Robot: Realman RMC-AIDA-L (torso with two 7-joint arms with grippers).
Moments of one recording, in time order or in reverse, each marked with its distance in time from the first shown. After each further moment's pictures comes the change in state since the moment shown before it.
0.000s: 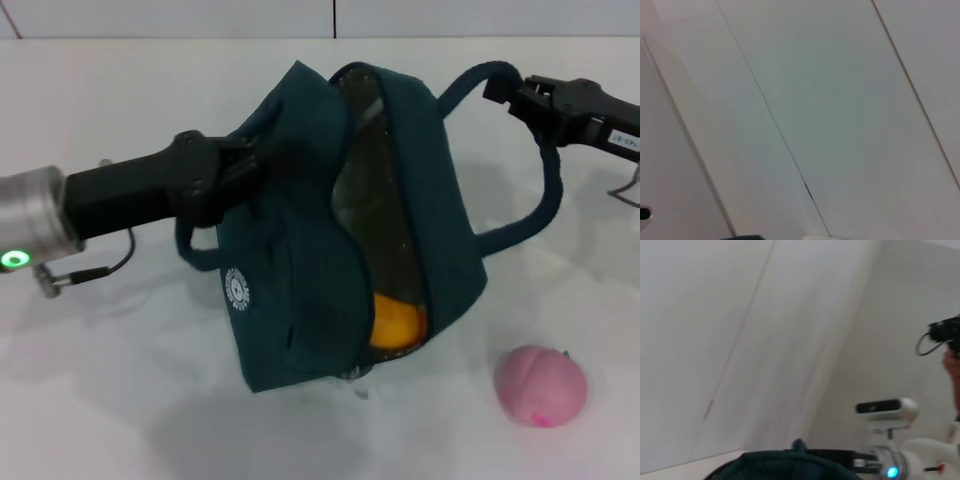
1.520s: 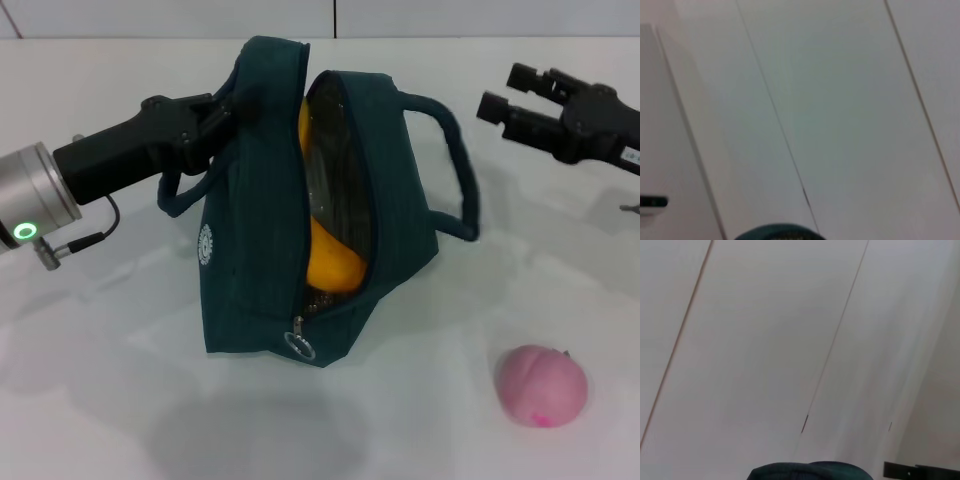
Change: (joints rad) left arm 0.021 -0.014 -0.002 0.002 -0.139 -0.209 0.041; right arm -0.066 0.030 0.071 -0.069 -0.061 -0.028 -0.099
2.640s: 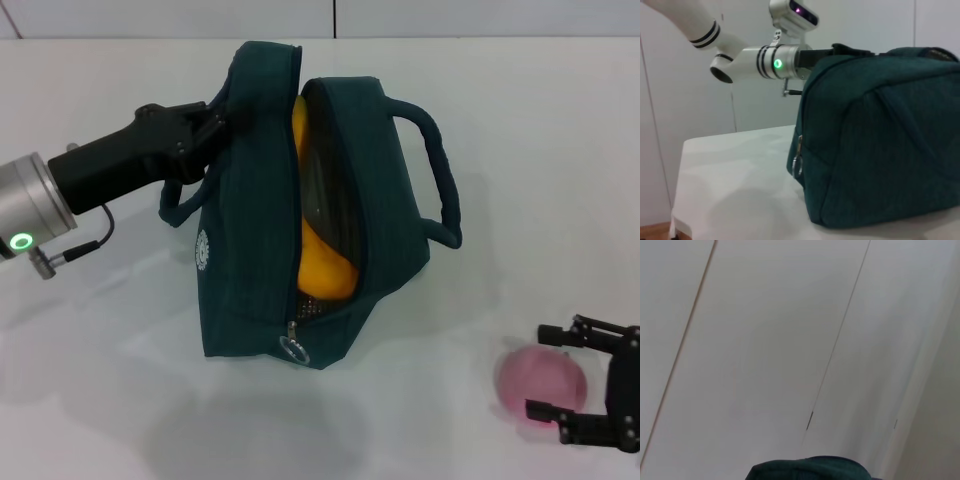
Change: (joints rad) left arm 0.019 -0.003 0.002 -0.004 -0.003 -0.001 0.023; right arm -0.263 -0.025 0.026 -0.004 -0.412 -0.227 -0.439
